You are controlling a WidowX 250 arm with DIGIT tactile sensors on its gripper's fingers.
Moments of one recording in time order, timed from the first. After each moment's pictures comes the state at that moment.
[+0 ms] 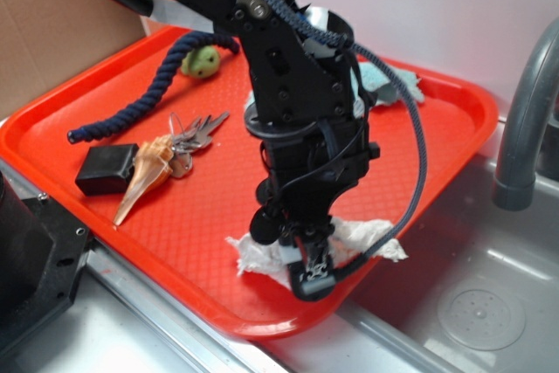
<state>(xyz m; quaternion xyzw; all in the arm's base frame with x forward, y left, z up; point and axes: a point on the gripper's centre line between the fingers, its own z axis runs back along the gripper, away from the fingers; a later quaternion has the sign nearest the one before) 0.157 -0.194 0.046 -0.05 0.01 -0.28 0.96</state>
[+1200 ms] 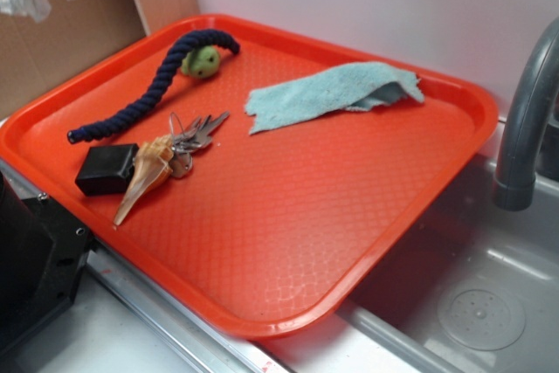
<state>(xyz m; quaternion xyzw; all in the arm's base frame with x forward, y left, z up) 0.157 -0.023 0.222 0.05 -0.02 0.07 1.00</state>
